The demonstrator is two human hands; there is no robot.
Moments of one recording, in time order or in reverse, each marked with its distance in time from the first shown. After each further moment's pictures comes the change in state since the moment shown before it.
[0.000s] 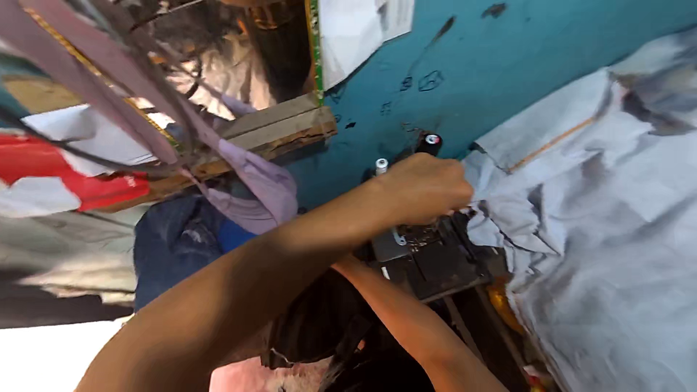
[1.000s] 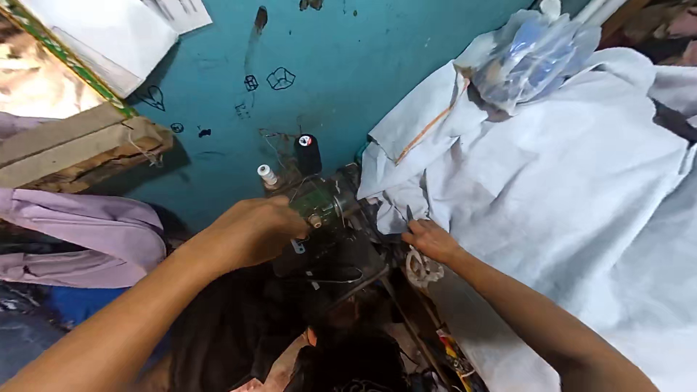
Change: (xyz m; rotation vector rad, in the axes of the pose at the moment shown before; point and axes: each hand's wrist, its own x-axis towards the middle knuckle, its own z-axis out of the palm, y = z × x) left_hand 0.015 -0.011 0.067 -0.175 0.136 -0.114; right_hand -0.200 0.399 -0.079 -0.350 -0.185 0.106
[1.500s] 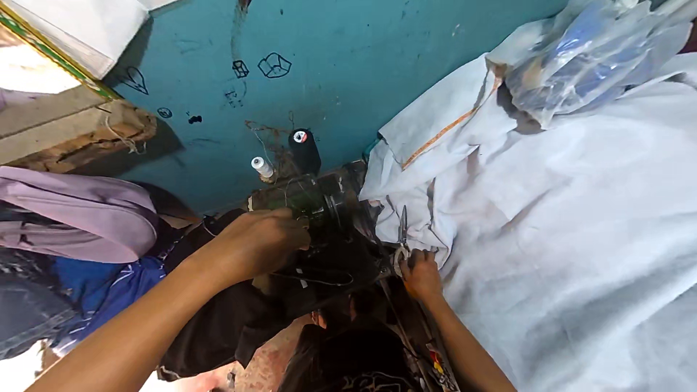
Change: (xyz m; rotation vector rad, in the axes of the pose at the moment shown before) left_hand 0.031 0.025 0.024 0.022 0.007 -0.097; right_hand -0.003 -0.015 0.059 0.545 0.031 0.820
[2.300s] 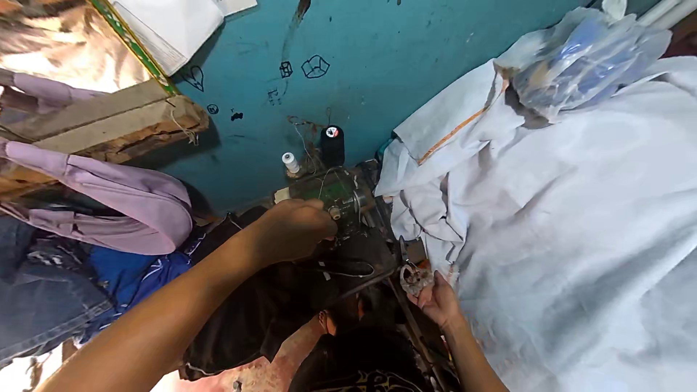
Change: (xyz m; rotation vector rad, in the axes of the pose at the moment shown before) left_hand -0.028 -0.012 -0.004 -0.006 -0.143 0.032; right_hand -0.085 -0.011 0.035 1.640 -0.232 0.530
